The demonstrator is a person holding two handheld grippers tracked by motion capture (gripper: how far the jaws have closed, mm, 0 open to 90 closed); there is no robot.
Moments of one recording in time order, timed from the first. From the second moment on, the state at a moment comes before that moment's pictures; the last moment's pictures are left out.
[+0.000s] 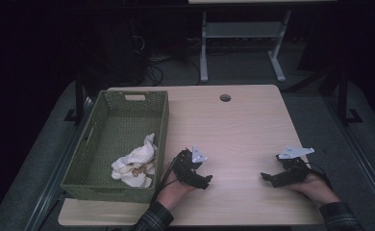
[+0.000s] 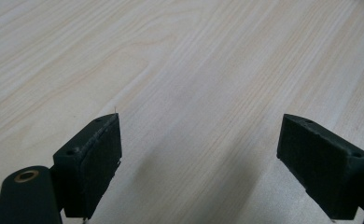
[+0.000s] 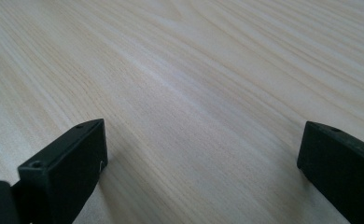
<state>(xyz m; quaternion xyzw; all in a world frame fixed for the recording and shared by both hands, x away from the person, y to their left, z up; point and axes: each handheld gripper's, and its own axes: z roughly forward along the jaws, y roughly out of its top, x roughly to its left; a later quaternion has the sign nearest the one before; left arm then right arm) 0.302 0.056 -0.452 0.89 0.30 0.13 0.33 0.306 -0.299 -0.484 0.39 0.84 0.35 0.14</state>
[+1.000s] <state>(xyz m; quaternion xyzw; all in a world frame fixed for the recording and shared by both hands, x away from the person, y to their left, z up) 0.305 0.058 -0.425 0.88 0.31 0.12 0.34 0.306 -0.299 -0.484 0.39 0.84 0.35 0.14</state>
